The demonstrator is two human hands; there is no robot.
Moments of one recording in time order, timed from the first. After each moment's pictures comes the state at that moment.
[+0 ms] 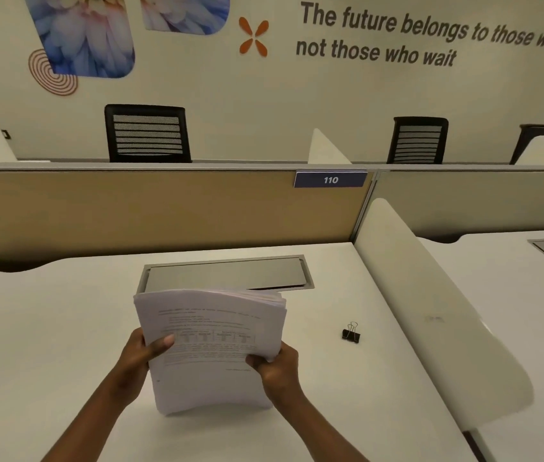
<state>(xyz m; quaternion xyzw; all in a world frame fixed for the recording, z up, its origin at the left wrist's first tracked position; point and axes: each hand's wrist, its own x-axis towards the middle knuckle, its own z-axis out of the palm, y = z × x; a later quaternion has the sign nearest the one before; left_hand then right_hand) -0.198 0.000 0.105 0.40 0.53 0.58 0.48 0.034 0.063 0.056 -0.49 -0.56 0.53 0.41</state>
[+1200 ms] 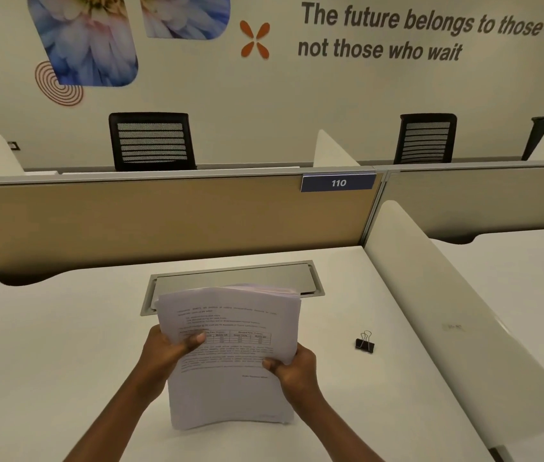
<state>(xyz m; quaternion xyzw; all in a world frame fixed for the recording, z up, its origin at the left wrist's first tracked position) -0.187 0.033 0.118 0.39 0.59 0.55 0.44 0.040 0.085 0.054 -0.48 -0.52 0.57 0.42</state>
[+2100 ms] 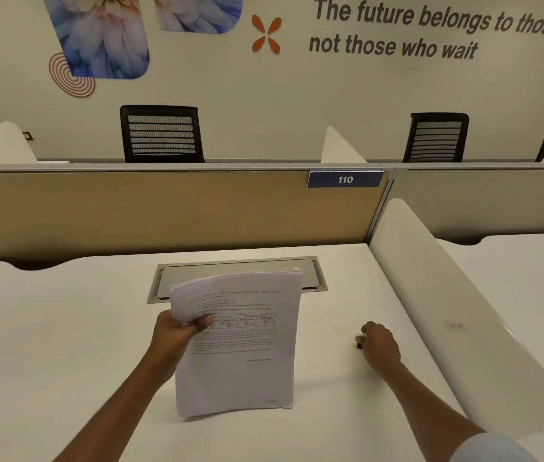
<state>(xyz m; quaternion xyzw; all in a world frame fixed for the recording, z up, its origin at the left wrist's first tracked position) -0.178 0.038 0.112 0.37 0.58 0.59 0.43 0.193 0.199 -0.009 -0.72 -0.67 0.17 0.09</state>
